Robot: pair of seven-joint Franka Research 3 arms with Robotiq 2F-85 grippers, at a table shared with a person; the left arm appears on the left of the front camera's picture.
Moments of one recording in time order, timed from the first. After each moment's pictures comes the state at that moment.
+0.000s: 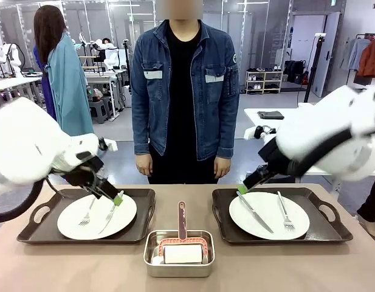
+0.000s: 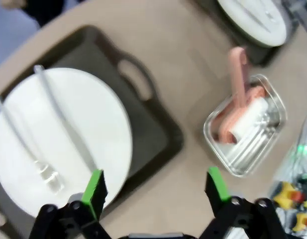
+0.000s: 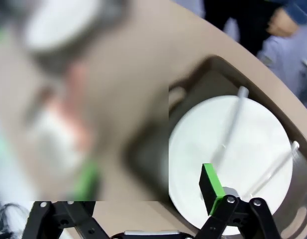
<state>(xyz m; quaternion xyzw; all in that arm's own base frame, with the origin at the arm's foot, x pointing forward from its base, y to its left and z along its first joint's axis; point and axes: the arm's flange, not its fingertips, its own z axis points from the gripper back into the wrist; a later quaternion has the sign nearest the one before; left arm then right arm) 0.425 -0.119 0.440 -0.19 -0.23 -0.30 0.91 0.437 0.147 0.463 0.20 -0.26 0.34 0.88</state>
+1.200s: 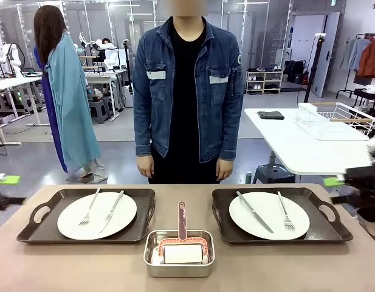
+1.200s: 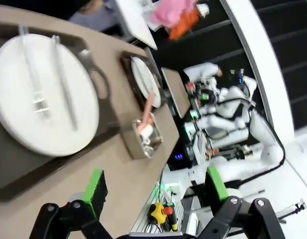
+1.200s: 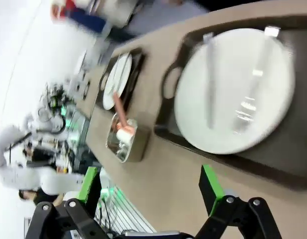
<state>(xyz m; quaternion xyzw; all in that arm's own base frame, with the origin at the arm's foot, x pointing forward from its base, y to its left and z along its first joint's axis) 0.370 0.180 0.372 -0.59 -0.24 -0.06 0.77 0.381 -0.116 0.396 0.50 -0.23 0.03 0.83</state>
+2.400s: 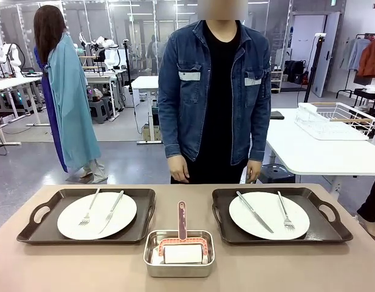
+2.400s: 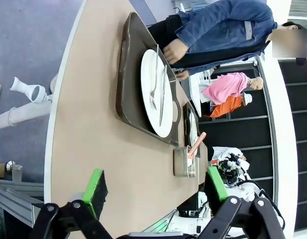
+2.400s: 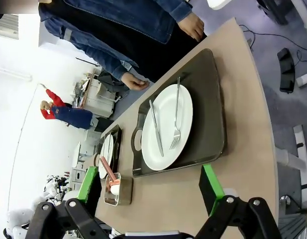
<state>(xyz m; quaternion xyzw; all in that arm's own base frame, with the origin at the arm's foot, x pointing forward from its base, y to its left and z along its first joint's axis) 0.243 0.318 0.304 -0.53 -0.28 0.18 0.78 0.289 -0.248 0.391 0.48 -0.36 -0.16 0.78</state>
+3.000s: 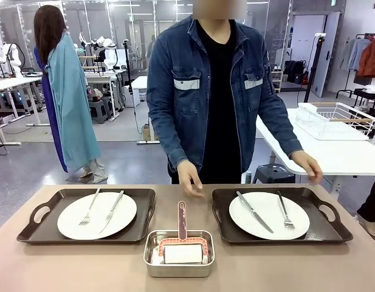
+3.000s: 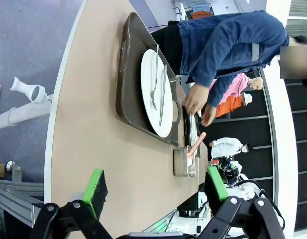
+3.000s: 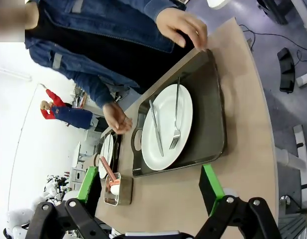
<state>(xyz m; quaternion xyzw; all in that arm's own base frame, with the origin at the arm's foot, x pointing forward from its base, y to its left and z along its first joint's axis) 0.243 0.318 0.304 -0.53 -0.28 0.18 0.78 0.289 -0.248 0.391 0.48 -0.36 -0.16 0.78</state>
